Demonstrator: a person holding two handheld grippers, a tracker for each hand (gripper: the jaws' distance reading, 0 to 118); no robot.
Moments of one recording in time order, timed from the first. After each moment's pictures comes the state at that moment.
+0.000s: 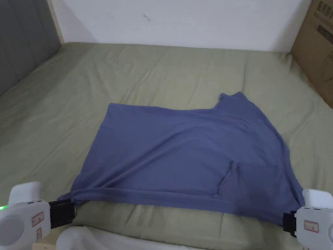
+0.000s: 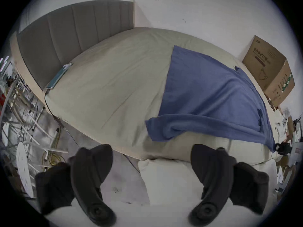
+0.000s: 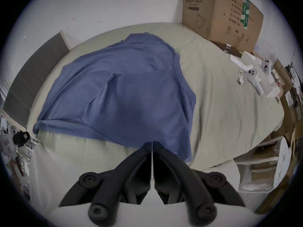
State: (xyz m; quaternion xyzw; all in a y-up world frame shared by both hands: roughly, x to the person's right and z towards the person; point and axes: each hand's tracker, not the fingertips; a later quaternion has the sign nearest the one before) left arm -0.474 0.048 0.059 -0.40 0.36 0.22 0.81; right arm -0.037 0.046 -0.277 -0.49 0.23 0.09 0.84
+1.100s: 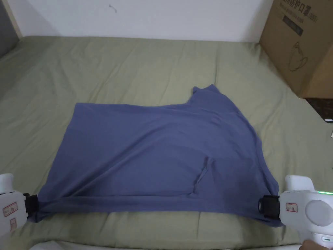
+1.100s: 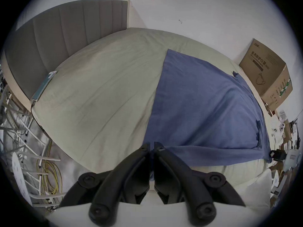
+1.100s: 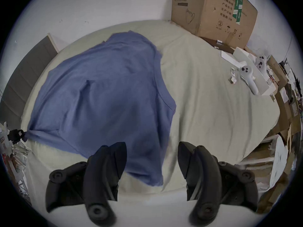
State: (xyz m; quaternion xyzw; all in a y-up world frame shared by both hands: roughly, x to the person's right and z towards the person) left arm -0.504 0.053 0.006 -0.39 0.34 0.23 0.82; right arm -0.023 0.030 -0.325 -0.50 0.19 0.10 0.84
